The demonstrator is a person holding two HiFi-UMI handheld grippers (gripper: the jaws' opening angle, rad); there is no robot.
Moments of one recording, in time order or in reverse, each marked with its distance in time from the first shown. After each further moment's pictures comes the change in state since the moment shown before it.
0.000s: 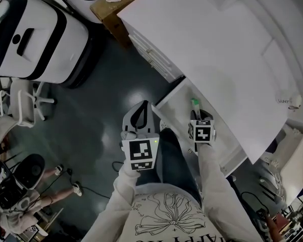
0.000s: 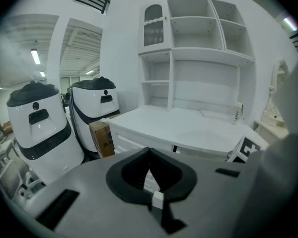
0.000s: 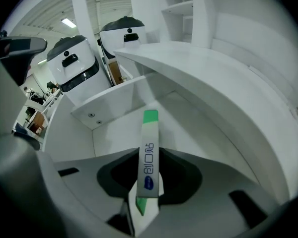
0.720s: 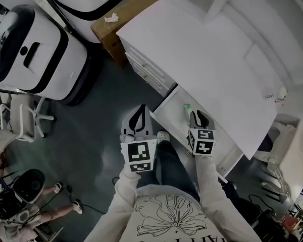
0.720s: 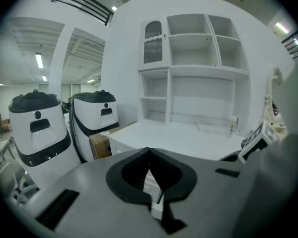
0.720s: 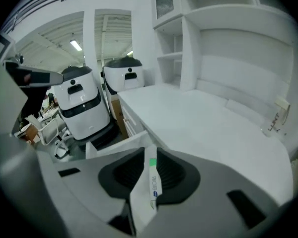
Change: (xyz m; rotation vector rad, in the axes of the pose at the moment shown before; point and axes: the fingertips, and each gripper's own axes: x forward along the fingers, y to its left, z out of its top) left arm -0.041 0.001 0.045 -0.014 -0.129 -0.025; right arm -0.116 0.012 0.071 0.031 -0.349 -0.083
